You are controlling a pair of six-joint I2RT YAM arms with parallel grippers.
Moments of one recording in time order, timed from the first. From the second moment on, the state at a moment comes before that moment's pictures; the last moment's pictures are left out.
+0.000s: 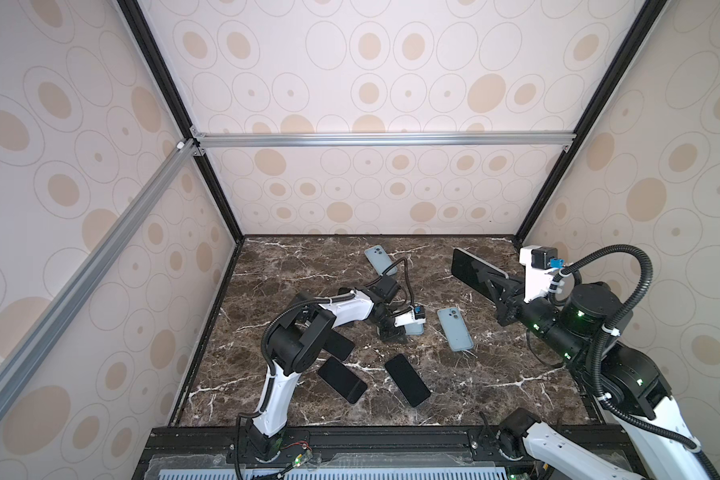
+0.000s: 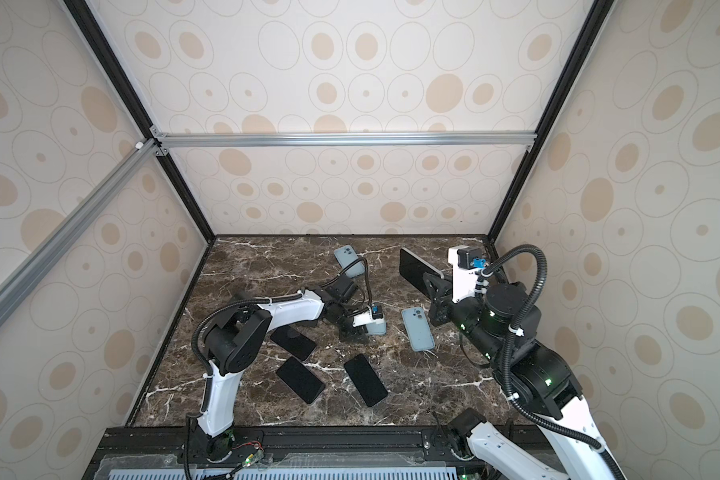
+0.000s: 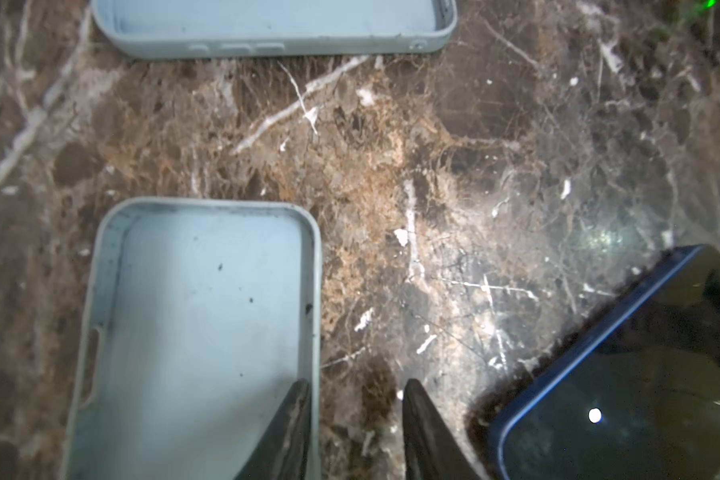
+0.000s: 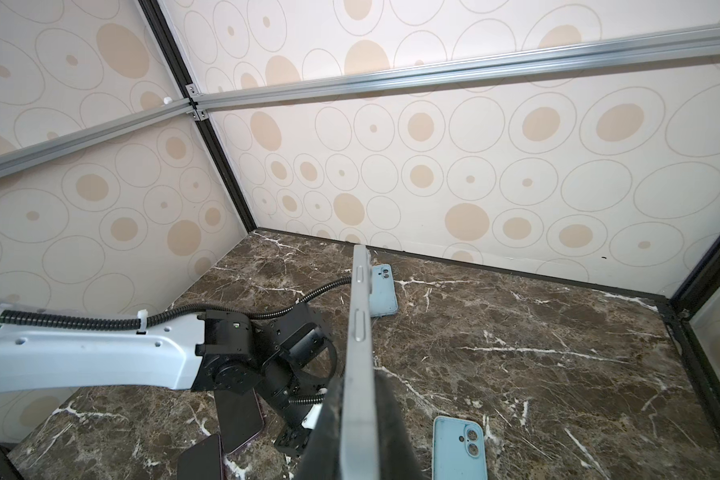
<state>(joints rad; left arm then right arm) -0.72 2.08 1.39 -0.50 0.52 0.69 0.55 0.74 1.23 -0.66 0.10 0.18</state>
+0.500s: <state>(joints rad) -0.67 1.57 1.14 -0.29 0.47 0.26 0.55 0.91 1.33 -0.77 0.10 0.25</state>
